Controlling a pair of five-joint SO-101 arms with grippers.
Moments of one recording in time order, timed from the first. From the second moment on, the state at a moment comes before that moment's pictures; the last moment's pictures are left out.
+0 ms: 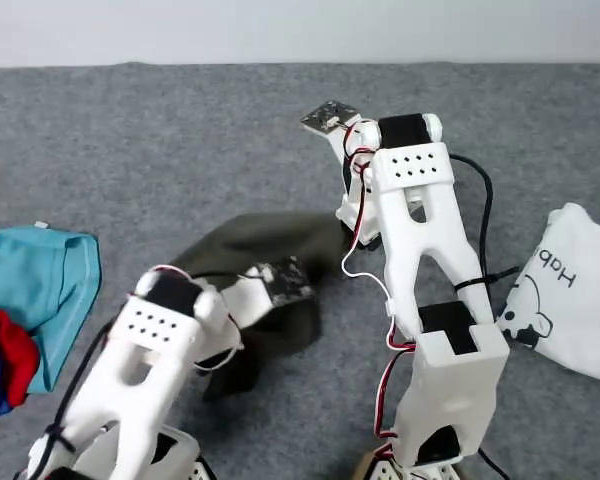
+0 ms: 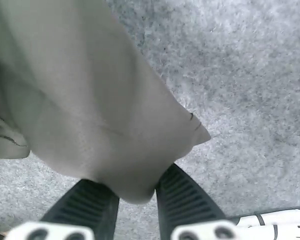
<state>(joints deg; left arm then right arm) 14.9 -32.3 51.6 79.8 -36.7 -13.4 21.5 -26.5 100.6 28.7</state>
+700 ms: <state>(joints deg) 12.7 -33.6 55.3 78.2 -36.8 -13.3 24.4 -26.5 100.6 28.7</state>
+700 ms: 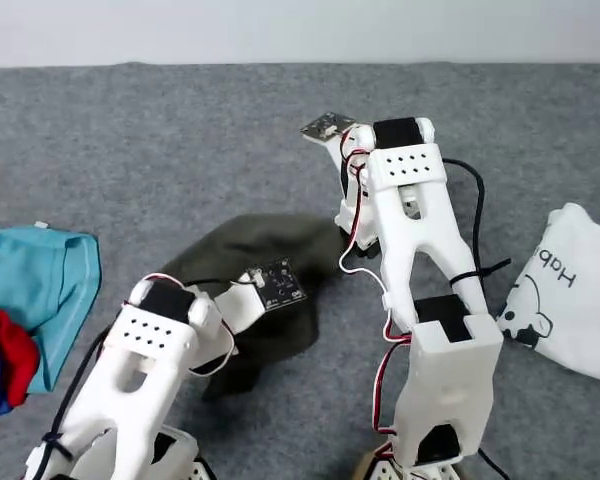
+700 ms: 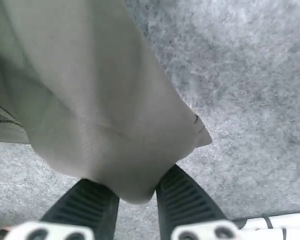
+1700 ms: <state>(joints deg) -9.8 -34.2 -27.8 94.3 -16.3 -9.4 -20.0 -25.0 100.6 28.8</state>
